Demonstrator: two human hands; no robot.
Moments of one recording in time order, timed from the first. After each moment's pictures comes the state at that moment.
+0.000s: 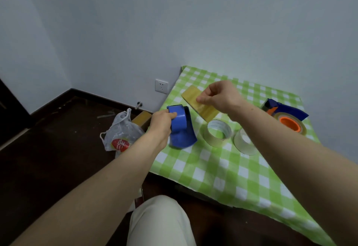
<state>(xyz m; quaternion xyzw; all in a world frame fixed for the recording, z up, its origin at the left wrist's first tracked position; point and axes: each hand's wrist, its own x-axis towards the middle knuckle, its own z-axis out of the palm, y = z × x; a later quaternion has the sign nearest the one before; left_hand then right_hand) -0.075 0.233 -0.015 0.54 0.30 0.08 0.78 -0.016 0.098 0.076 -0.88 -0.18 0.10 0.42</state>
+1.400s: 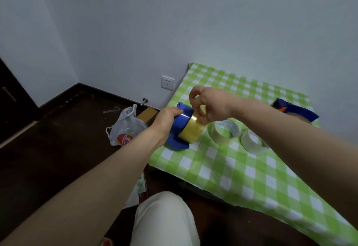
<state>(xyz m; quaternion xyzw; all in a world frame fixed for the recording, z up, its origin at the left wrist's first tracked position) -0.087 0.251 -0.019 0.60 0.19 0.03 0.78 -0.016 0.124 0.073 -0.86 -0.50 0.11 -0.01</state>
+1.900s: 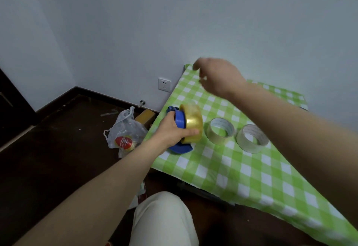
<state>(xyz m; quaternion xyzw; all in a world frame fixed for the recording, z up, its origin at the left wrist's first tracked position) -0.098 0.234 -0.027 0.74 0.17 0.01 0.66 -0.010 0.126 0.110 -0.92 -0.37 -0.11 0.03</state>
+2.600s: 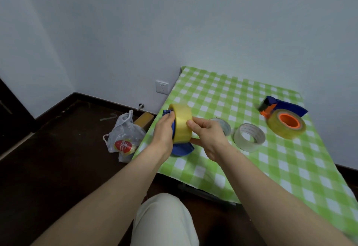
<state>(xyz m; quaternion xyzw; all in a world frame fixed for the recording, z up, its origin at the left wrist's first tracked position) -0.098 0.217 -0.024 0.51 0.25 0.09 0.82 -0.078 0.105 0.004 -0.68 -0.04 0.23 0.70</state>
